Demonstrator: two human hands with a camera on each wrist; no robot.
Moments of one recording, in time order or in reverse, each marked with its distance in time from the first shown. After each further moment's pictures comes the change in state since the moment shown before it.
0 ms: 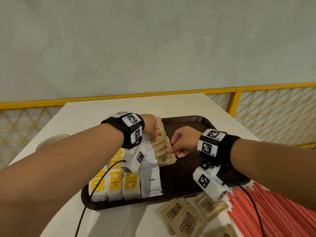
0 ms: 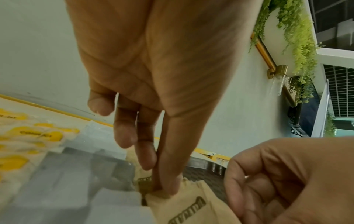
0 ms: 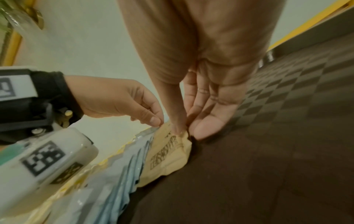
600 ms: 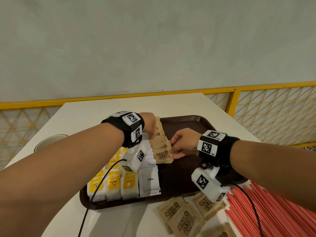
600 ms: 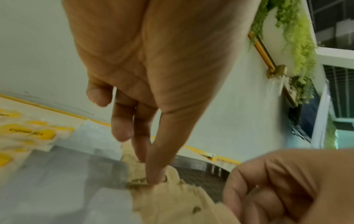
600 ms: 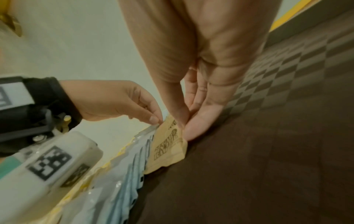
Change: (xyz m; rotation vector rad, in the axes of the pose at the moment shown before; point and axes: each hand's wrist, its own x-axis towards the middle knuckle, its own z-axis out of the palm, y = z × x) left_hand 0.003 0.003 -0.002 0.068 0.014 -0.005; right_hand 0.001 0.007 0.005 0.169 0.020 0.042
